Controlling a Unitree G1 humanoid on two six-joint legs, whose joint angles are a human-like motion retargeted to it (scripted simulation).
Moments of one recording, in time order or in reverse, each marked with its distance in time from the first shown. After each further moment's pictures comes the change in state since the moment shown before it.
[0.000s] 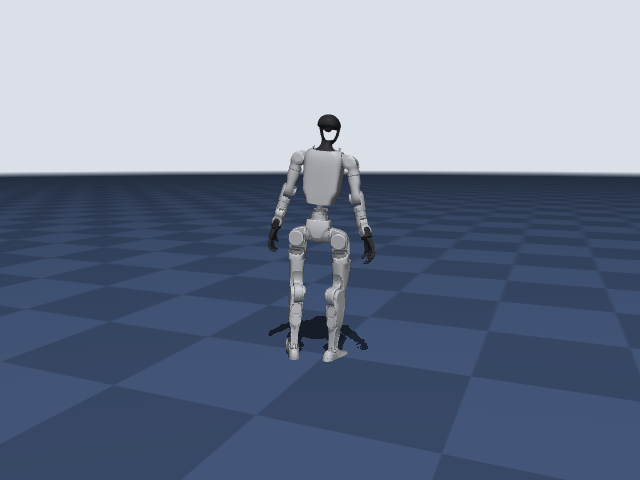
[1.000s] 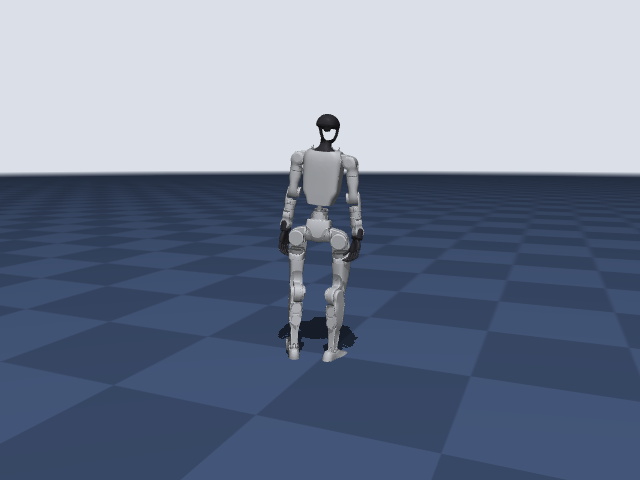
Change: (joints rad) left arm 0.001 -0.131 -0.319 0.015 0.030 0.151 -0.125; right arm -0.049 0.104 0.219 0.060 0.079 -0.174 0.337; waist -0.026 -0.004 -0.101; left_leg -0.049 -0.006 -0.015 0.007 0.005 0.000; right_leg -0.028 -0.004 -0.010 -0.011 0.004 -0.003
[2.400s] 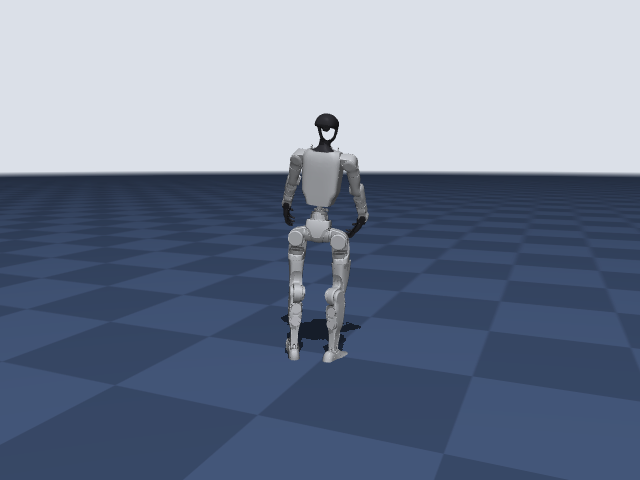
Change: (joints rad) left arm -0.553 0.276 0.147 -0.026 -0.427 -0.058 -0.074; right arm -0.521 0.015 -0.329 -0.010 0.635 -0.030 0.147; waist -0.013 0.011 -0.055; left_leg -0.007 0.000 -0.006 0.004 0.009 0.006; right_leg -0.003 -0.005 -0.010 0.002 0.009 -0.001
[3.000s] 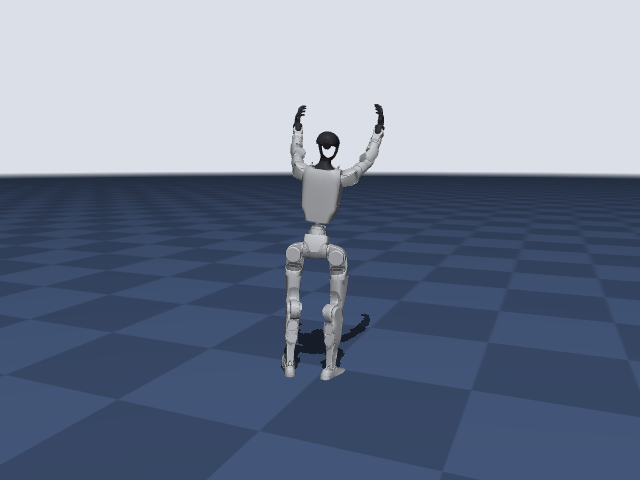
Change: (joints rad) left arm -1.317 0.431 -0.508 -0.323 -0.369 -0.154 0.208; right arm -1.477 -0.579 0.611 -0.335 0.896 -0.330 -0.485; waist 0.070 0.046 -0.206; left_leg -0.197 0.021 0.002 0.004 -0.020 -0.019; right_leg -0.188 0.008 0.013 0.000 -0.029 0.021
